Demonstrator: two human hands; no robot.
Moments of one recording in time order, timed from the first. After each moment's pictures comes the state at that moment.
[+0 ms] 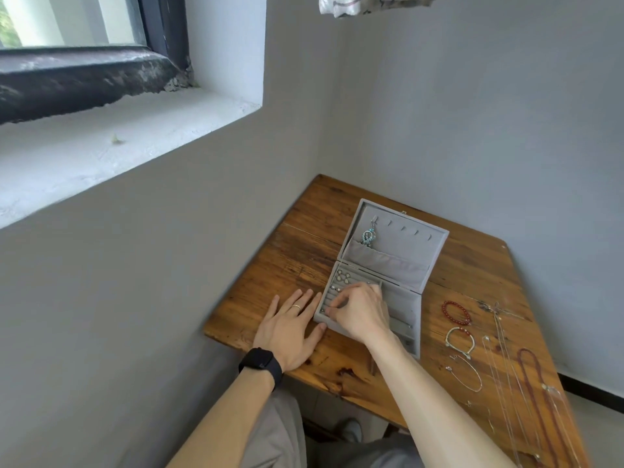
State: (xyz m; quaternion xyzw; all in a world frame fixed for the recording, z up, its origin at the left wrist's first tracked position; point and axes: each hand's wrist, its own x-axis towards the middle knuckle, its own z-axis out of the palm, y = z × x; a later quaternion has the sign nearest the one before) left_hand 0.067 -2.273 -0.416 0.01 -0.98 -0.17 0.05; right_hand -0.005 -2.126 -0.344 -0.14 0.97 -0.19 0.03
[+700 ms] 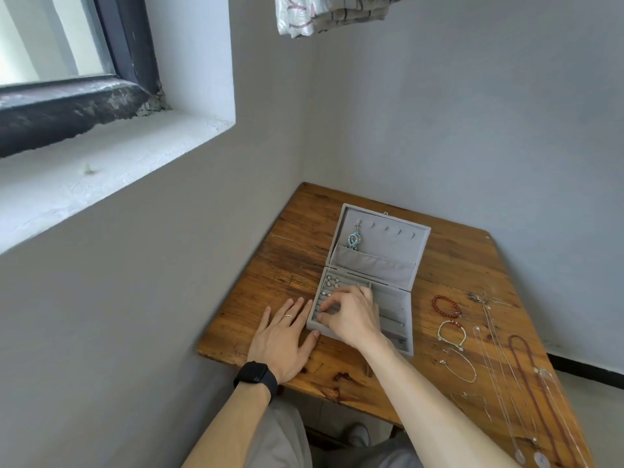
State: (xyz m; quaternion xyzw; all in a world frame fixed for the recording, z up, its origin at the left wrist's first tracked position) left_hand 0.068 -2.274 -0.419 0.01 -0.99 -0.15 0.06; right_hand -0.004 -2.123 -0.353 -0.15 0.96 -0.22 0.02
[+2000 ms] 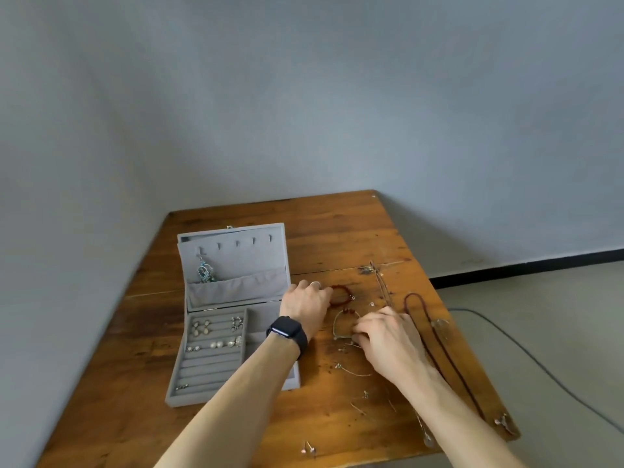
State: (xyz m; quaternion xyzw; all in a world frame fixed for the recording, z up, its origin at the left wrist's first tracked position) left_hand -0.103 -2.028 -0.368 -0.21 -0.98 0.02 0.04; right_hand -0.015 -1.862 -0.383 -0.05 0.99 -0.13 -0.08
